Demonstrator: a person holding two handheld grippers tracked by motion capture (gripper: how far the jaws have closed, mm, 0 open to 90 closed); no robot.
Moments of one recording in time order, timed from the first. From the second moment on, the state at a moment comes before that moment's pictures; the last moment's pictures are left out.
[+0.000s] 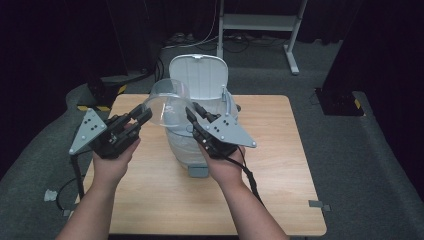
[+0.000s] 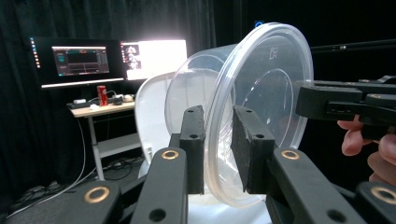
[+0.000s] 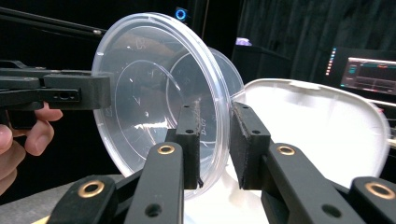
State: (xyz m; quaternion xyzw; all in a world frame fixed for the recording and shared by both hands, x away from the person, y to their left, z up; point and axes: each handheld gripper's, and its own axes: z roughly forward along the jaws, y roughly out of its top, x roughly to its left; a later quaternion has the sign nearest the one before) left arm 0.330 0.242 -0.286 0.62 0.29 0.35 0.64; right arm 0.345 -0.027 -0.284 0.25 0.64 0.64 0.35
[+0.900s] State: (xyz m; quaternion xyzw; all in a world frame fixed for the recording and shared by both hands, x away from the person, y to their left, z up) left arm 0.406 0.200 -0.300 0.66 0.30 0.31 0.62; right arm 0.398 -0.061 -0.299 0.31 0.64 0.60 0.36
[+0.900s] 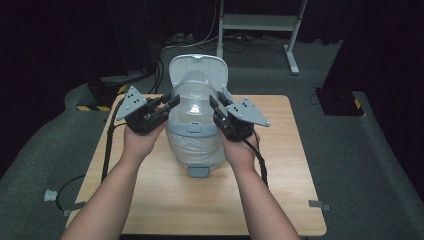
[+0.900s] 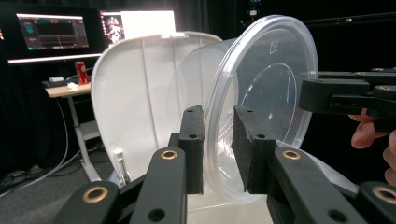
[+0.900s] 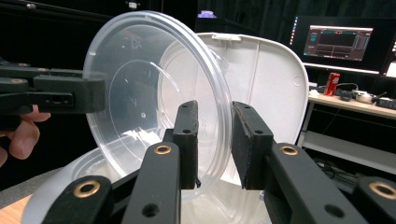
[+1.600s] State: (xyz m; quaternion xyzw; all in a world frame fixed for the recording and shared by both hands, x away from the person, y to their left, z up) left arm 0.392 0.245 -0.327 0.65 0.35 0.32 0.59; right arm 0.378 -0.080 -0.316 0.31 0.66 0.58 0.37
